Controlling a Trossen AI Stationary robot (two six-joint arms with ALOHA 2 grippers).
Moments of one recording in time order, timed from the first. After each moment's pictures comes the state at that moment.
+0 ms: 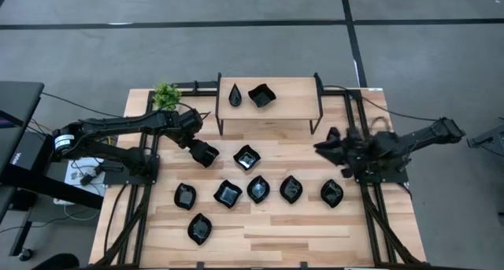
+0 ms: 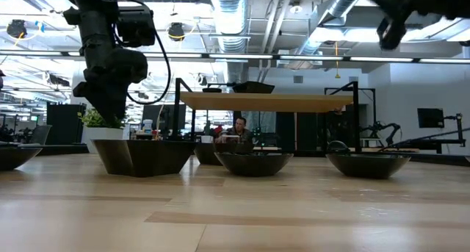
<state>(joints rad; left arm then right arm) 0.36 1.19 0.72 -0.80 0.08 -0.51 0.30 0.36 0.21 0.41 0.32 0.43</state>
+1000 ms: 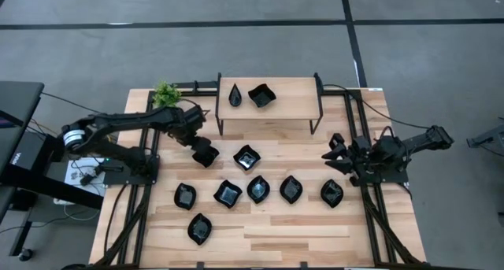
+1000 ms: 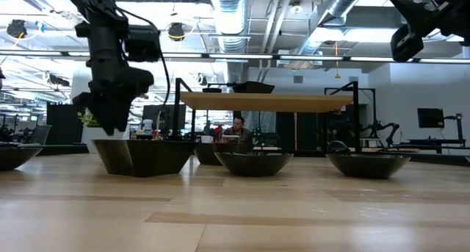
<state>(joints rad) 0.44 1.31 0.72 -0.78 0.10 -0.53 0.30 0.10 0.03 0.35 0.16 0.31</state>
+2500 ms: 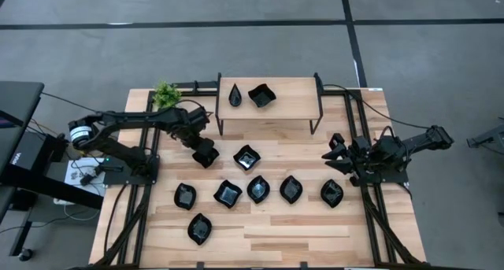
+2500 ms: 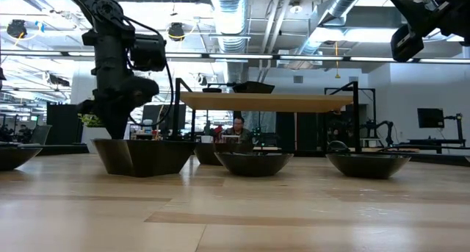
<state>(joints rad) 0.44 1.38 0.72 -0.73 0.12 -0.56 0.30 0.10 0.03 0.35 0.16 0.31</state>
